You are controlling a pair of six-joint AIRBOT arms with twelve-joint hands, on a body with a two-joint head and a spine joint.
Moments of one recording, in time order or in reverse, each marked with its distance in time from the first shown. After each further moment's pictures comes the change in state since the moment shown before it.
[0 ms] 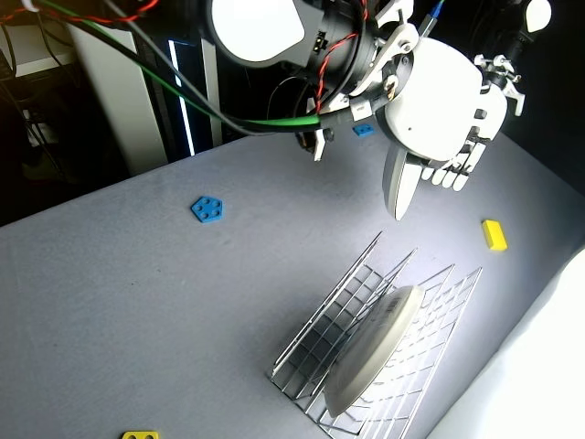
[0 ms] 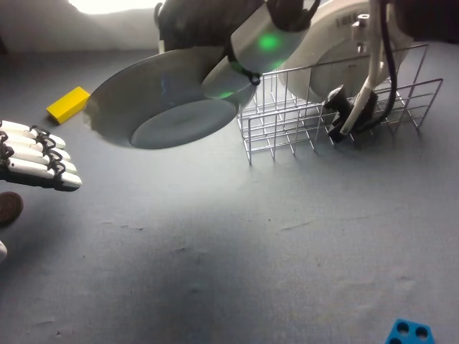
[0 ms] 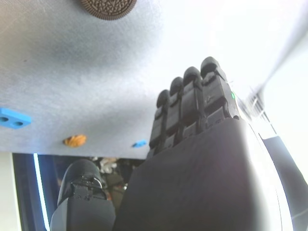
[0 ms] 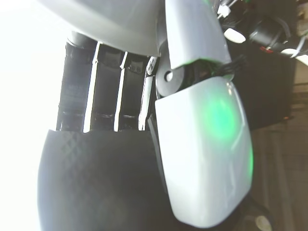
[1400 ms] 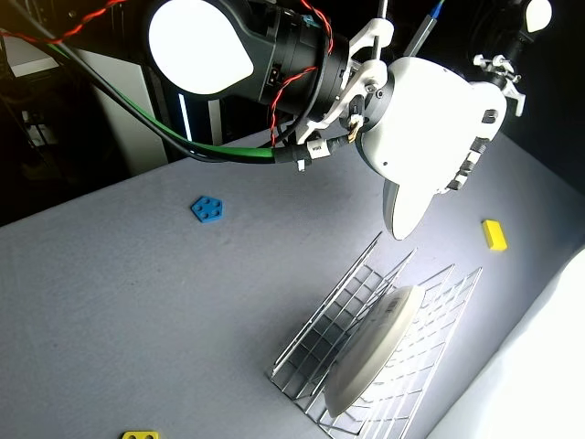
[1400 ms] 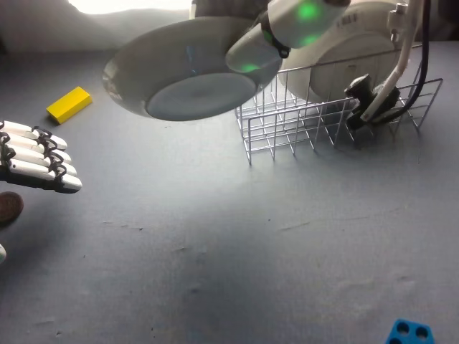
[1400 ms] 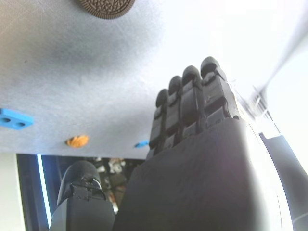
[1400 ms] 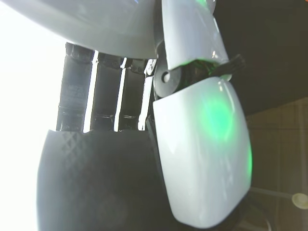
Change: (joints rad) left arm -0.014 0.000 -0.003 0.025 -0.002 0.000; right arm -0.022 0.068 0.019 0.135 0.103 0.000
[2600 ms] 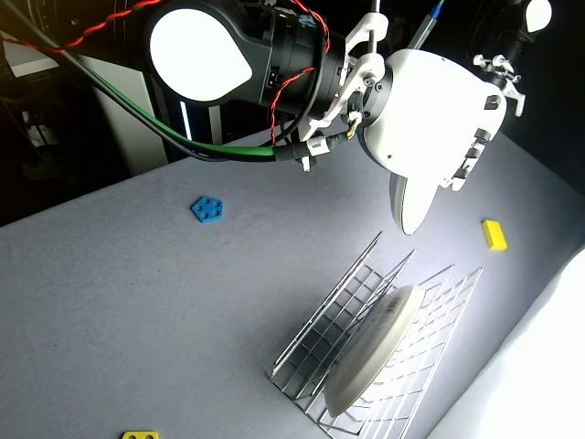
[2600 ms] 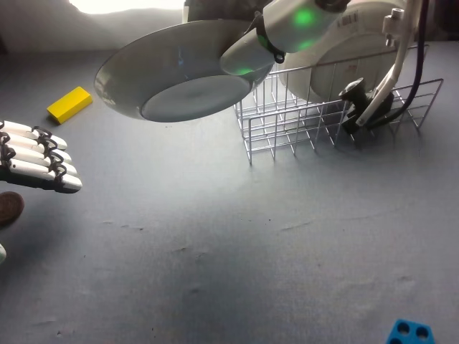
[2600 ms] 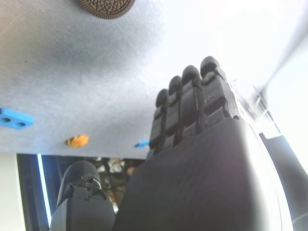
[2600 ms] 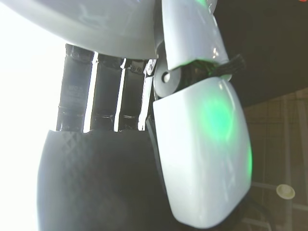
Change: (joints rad) left arm 0.000 0.000 0.000 0.000 0.000 0.000; right arm -0.021 0.002 -0.010 0.000 0.040 -0.023
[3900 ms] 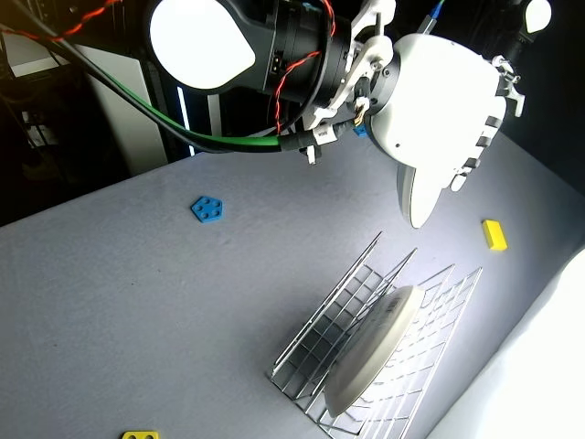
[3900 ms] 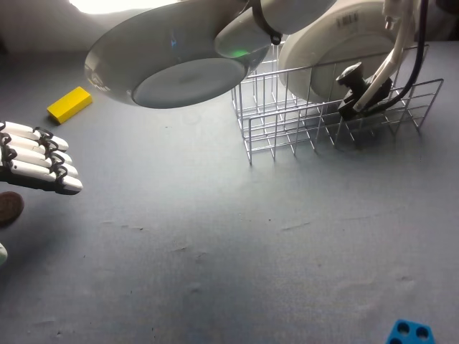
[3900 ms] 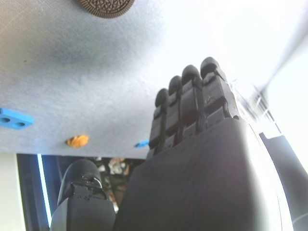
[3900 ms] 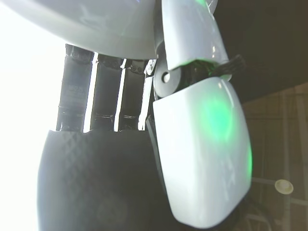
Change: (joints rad) left arm 0.000 -0.002 -0.001 0.001 0.000 0.000; right arm 0.036 -0.001 0.000 0.000 -0.011 0.008
